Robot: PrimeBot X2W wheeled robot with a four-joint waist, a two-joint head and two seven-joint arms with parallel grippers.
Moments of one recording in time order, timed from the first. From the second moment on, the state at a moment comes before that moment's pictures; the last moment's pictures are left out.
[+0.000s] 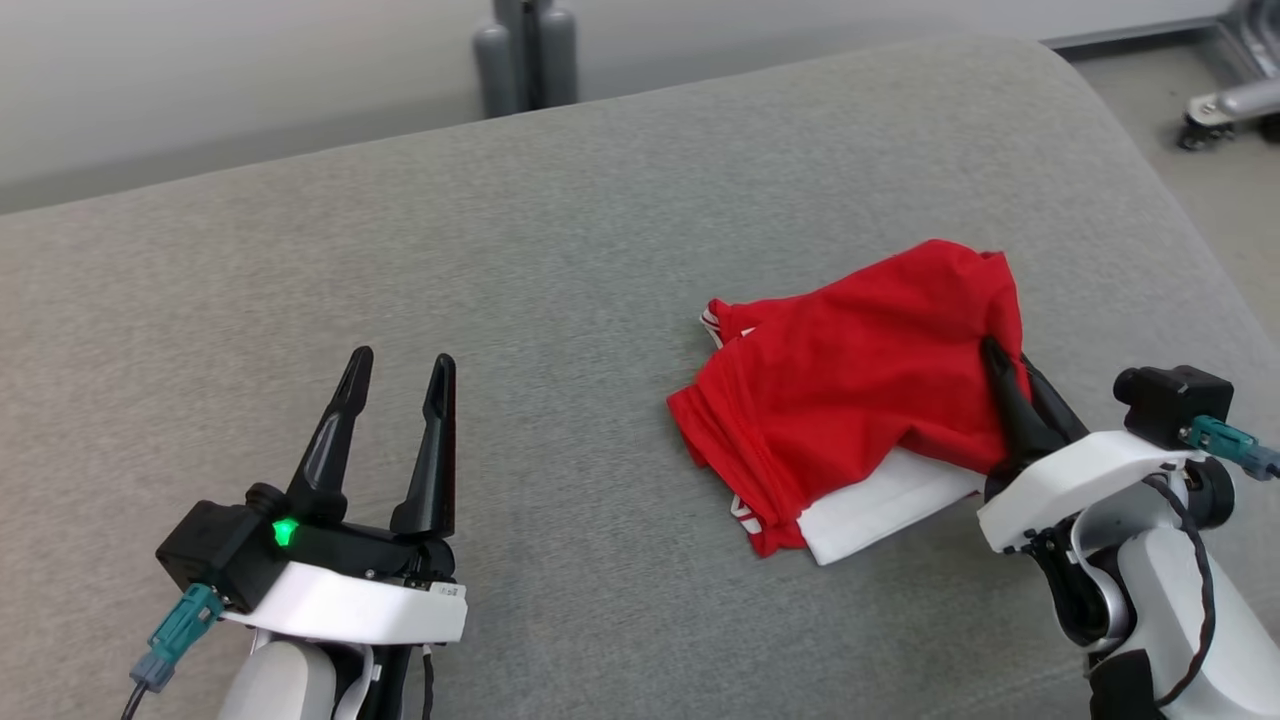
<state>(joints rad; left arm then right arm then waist) -0.13 0.05 -0.13 0.04 -0.37 -0.11 -0.26 -0.39 -0.14 0.15 0.45 0.44 0.13 -0.08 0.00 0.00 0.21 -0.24</state>
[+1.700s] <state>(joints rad) -0.25 0.15 -0.13 0.02 -0.32 -0.12 -0.26 -0.97 -0.29 -0.01 0.98 0.28 0.13 -0.26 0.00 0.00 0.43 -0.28</state>
